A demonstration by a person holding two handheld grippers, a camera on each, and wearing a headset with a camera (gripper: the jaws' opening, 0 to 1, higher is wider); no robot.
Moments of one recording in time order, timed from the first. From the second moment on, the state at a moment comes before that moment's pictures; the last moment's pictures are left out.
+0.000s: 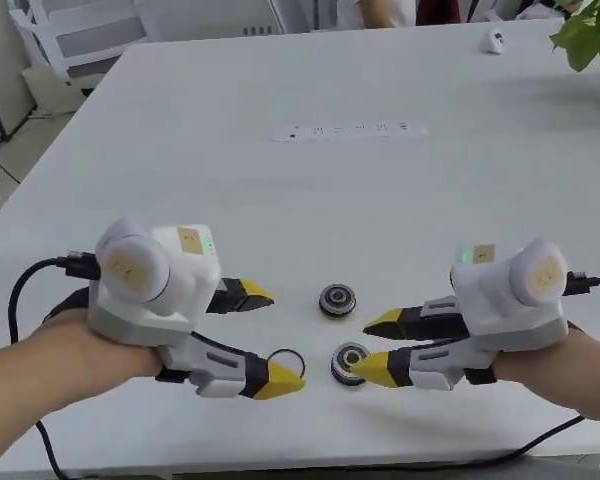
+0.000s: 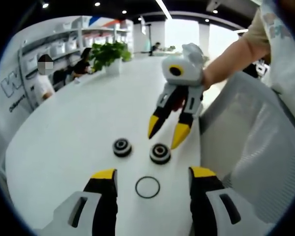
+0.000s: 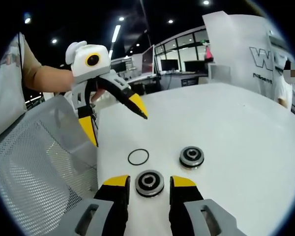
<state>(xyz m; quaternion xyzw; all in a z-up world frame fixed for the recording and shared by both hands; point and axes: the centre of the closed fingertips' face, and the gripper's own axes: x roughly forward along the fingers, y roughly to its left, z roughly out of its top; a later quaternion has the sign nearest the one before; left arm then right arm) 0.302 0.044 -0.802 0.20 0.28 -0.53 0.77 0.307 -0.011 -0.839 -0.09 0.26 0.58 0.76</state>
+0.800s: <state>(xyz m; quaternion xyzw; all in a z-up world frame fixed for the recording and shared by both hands) 0.307 0.026 -0.826 0.21 0.30 -0.55 0.75 0.301 -0.022 -0.858 -0.09 0.28 0.57 0.76</state>
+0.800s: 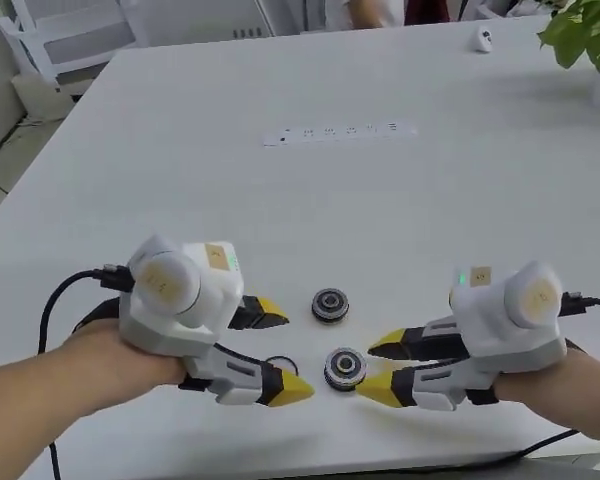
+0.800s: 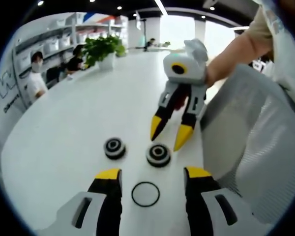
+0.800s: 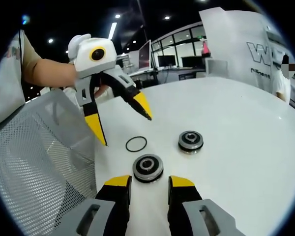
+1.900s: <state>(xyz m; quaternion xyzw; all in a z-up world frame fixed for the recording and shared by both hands) 0.306 -0.003 -0.840 0.18 0.30 -0.56 0.75 0.299 -0.015 -0.864 -0.08 0.28 0.58 0.76</state>
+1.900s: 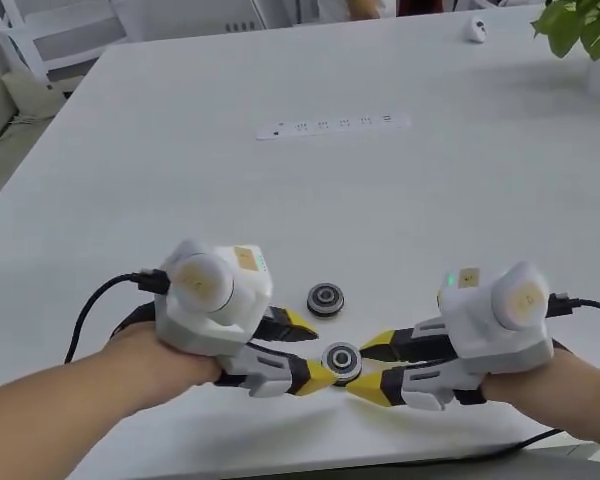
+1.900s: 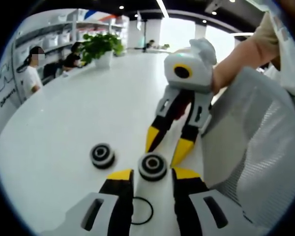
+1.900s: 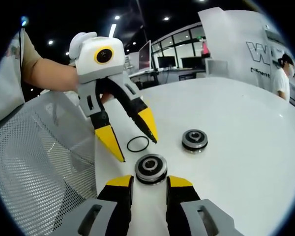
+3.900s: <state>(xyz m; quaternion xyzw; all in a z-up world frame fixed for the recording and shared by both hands) 0.308 -0.017 -0.851 0.22 0.28 -0.55 0.75 0.300 -0.020 -0.866 -0.10 0.26 0.57 0.77</state>
